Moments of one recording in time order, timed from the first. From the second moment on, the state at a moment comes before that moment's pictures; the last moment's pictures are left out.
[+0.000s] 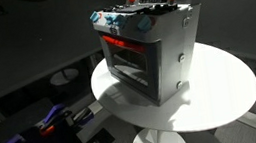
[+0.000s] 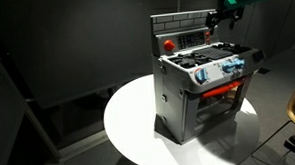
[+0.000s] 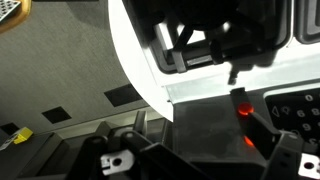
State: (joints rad) arm 0.02 0.19 -0.06 -1.80 -0.36 2.18 0.60
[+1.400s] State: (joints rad) arm 0.02 0.20 -0.08 -1.78 -0.33 2.21 0.57
